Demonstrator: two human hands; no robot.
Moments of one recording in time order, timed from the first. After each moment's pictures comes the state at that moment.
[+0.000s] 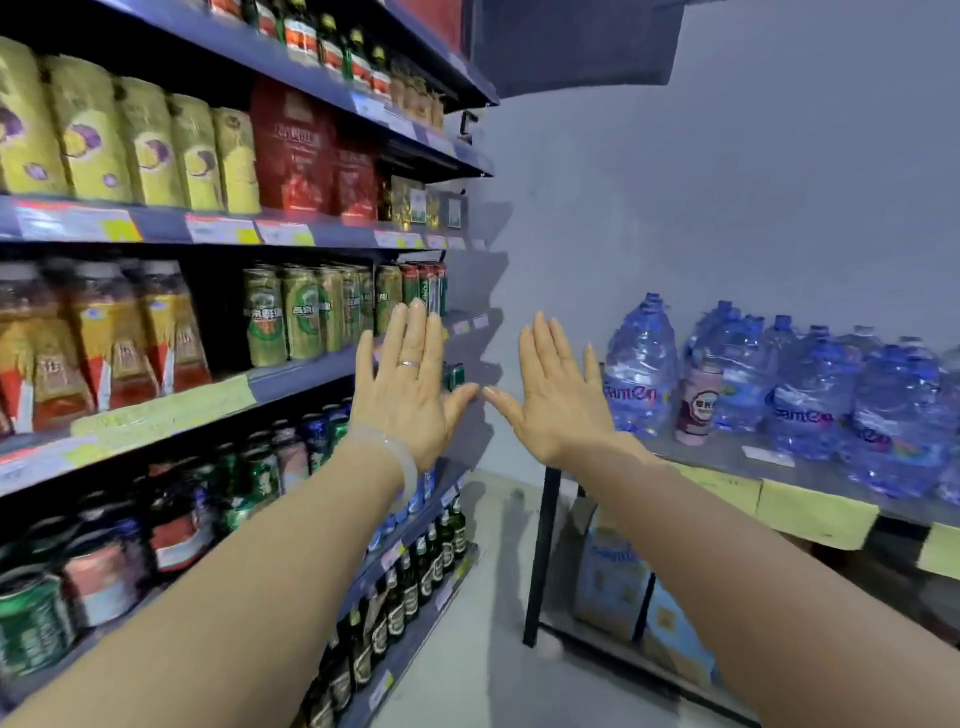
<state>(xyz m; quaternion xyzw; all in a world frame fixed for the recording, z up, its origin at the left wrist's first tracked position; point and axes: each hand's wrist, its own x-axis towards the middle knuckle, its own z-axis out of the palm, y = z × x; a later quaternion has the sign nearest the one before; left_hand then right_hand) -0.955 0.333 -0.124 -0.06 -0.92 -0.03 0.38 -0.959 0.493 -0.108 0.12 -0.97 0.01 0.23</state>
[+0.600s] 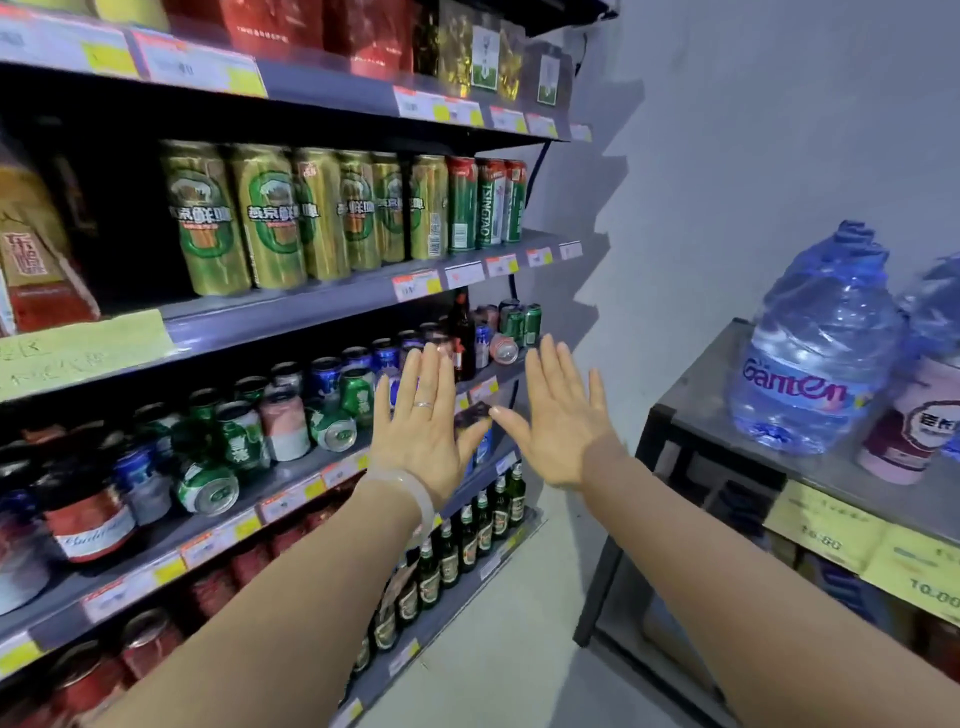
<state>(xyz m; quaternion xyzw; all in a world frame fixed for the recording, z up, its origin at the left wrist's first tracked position) -1.210 0.351 -0.270 0.06 -0.97 -0.03 0.25 -1.253 0.502 -0.232 0.24 -0.96 0.06 0.10</state>
